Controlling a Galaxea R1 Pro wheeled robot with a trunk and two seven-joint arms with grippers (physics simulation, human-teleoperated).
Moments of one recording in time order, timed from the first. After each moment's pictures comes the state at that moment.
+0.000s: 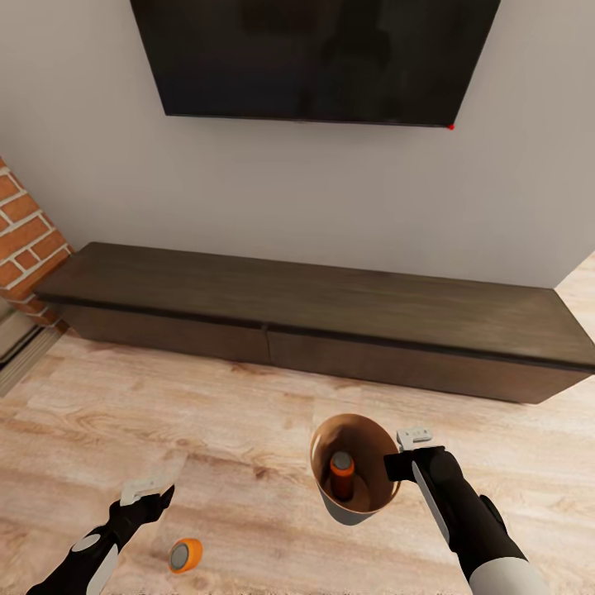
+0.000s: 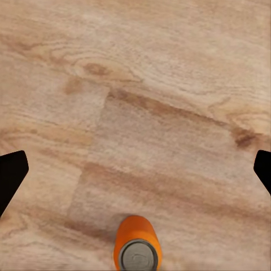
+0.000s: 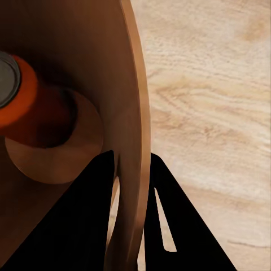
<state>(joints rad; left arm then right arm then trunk) -0.47 0.17 0.28 -0.41 -0.01 -0.13 -0.23 -0.48 -0.04 0.04 -1.04 0.09 0.82 0.08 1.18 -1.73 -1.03</state>
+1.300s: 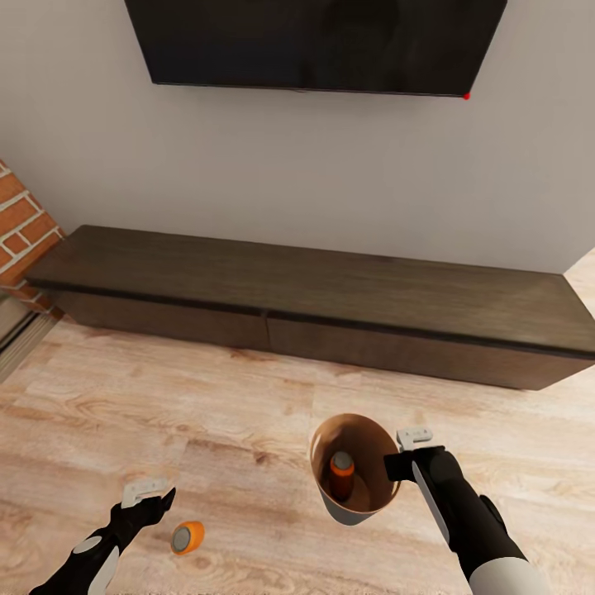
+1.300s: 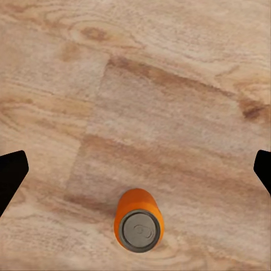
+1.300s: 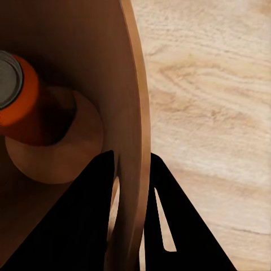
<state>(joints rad) -0.47 0.17 0.28 -0.39 -0.02 -0.13 -0.23 -0.48 -0.04 0.04 -1.04 0.09 0.82 0.08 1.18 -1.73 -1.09</state>
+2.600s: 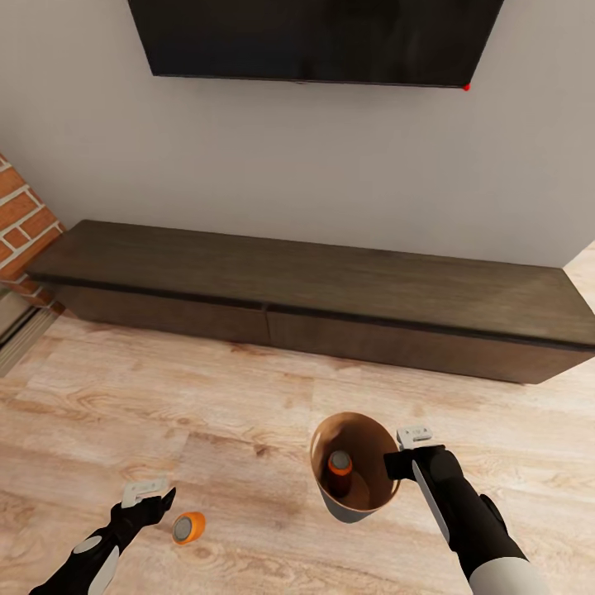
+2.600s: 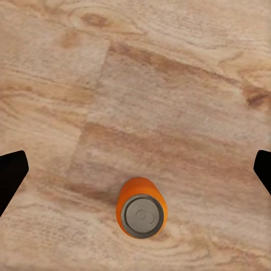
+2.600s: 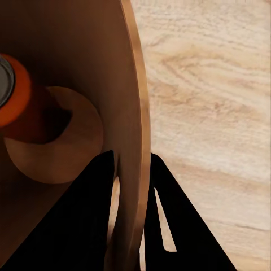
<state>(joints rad) -0.47 0.17 0.28 -0.39 -0.02 -0.13 -0.23 -0.48 -0.04 0.04 -1.05 0.09 0.82 0.07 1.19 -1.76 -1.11</state>
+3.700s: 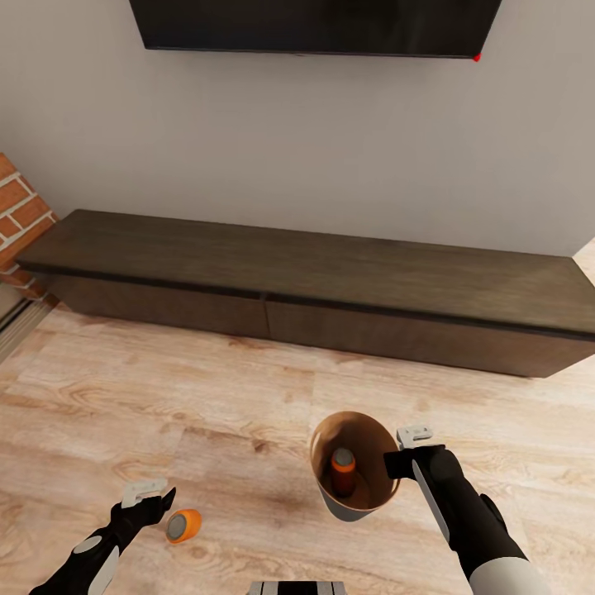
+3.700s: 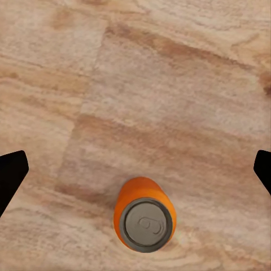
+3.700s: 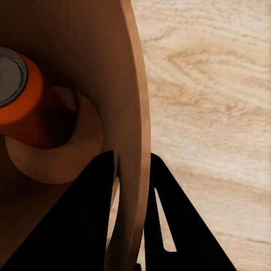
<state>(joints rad) -0.47 0.17 0.28 -0.39 -0.02 -0.13 -0.23 -0.48 -0.04 0.04 -1.05 0.09 0.82 0.08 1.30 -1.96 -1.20</state>
